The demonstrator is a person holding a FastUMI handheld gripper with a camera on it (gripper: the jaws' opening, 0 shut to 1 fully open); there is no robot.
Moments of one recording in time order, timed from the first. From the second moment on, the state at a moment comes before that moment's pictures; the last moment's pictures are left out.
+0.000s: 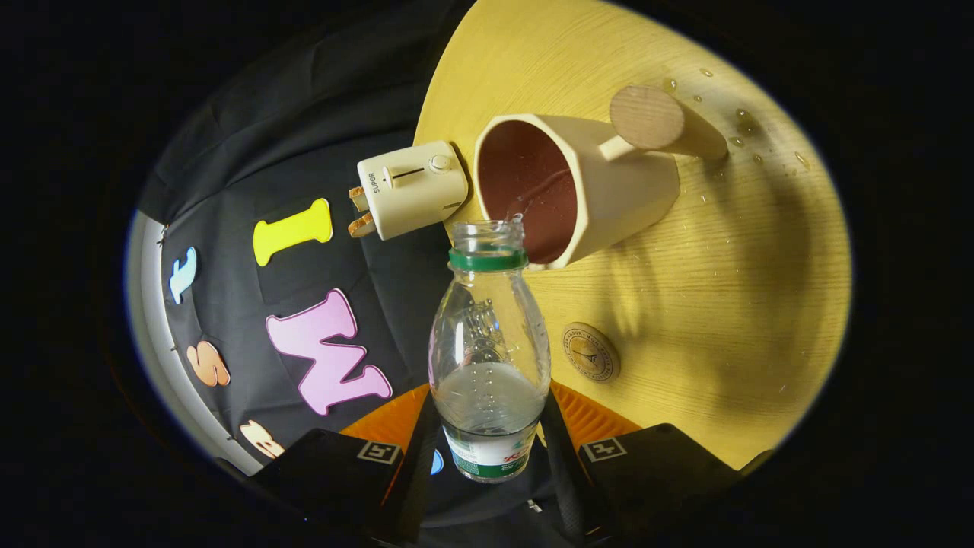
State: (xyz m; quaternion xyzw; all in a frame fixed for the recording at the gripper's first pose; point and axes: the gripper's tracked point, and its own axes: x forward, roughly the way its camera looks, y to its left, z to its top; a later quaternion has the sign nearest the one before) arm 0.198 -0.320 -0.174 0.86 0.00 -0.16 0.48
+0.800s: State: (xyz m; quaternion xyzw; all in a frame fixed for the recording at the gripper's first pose) arm 0.203 -0.339 -0.169 0.89 -0.02 -0.16 0.42
